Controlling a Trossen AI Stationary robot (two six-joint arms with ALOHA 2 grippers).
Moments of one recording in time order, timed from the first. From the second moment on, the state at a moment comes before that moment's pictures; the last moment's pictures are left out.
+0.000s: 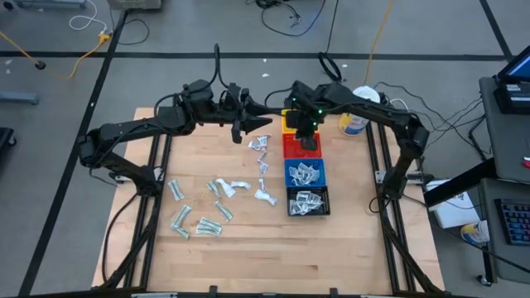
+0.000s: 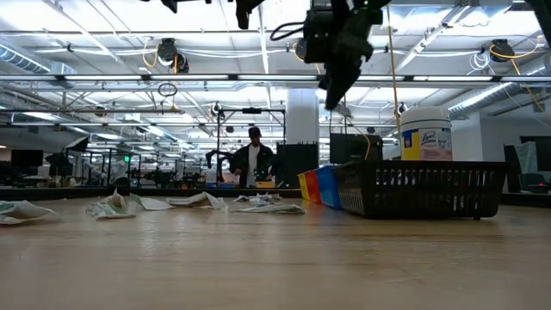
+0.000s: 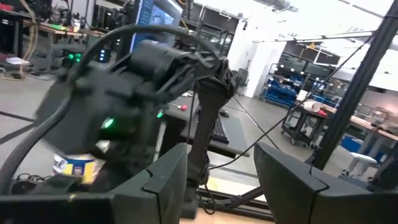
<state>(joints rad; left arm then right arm) 0.38 1.41 1.22 0.29 0.47 -0.32 -0.49 1.76 1.69 -1.16 -0.26 -0.47</state>
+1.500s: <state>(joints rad) 0.38 1.41 1.22 0.28 0.51 -0.38 -0.65 2.07 1.68 -0.84 -0.01 -0.75</state>
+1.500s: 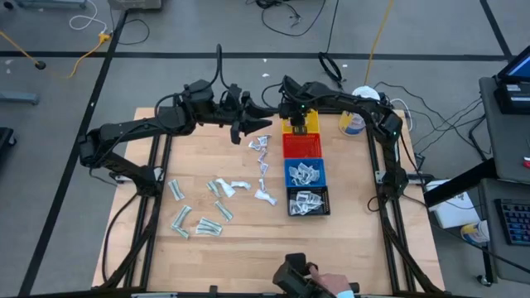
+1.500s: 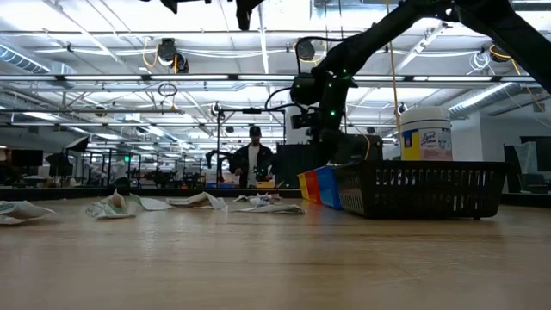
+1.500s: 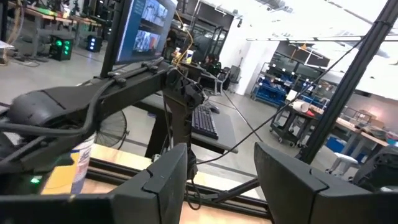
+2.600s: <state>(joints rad) 0.40 1.41 1.22 0.29 0.49 -0.28 -0.36 1.59 1.68 -0.66 -0.35 -0.19</state>
